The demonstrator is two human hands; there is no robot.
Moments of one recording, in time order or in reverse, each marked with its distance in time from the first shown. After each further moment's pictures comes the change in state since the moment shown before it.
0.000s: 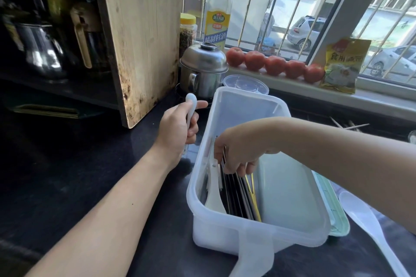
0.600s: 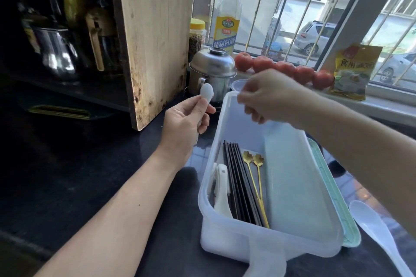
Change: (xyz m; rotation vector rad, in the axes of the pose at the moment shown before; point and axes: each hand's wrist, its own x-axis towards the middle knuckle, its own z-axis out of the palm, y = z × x) left_hand -0.004 0.010 0.004 -0.027 -0.010 0.205; right_hand -0.038 -0.009 -0.050 0.258 0.753 -0.095
